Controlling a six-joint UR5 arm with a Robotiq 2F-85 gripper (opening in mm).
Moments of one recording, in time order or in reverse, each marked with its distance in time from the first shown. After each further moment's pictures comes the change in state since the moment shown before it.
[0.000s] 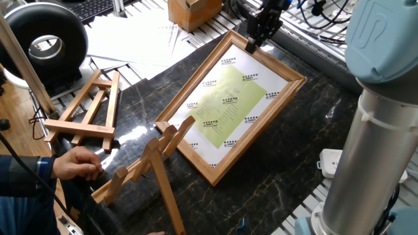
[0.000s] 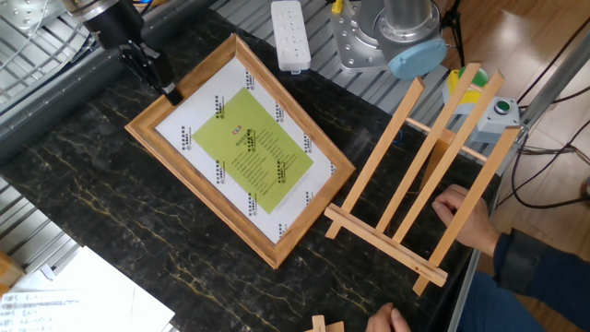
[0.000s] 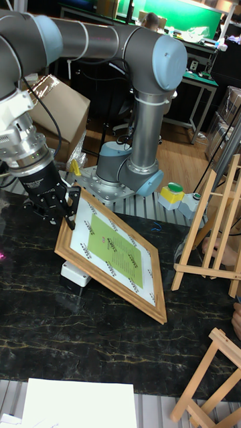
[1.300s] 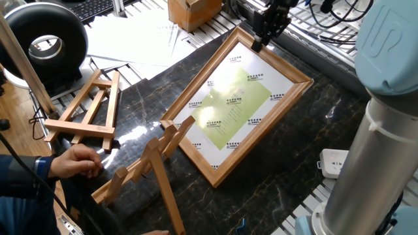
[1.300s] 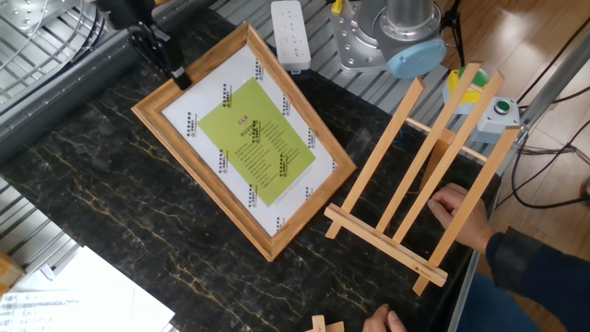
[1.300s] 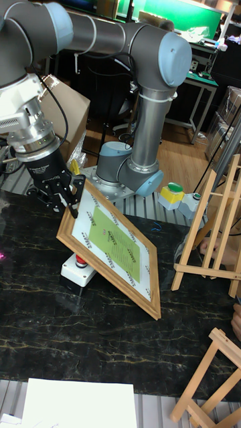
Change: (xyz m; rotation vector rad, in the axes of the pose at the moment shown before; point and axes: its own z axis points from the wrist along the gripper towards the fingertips) arm 0.021 0.019 -0.013 -0.011 -0.011 0.029
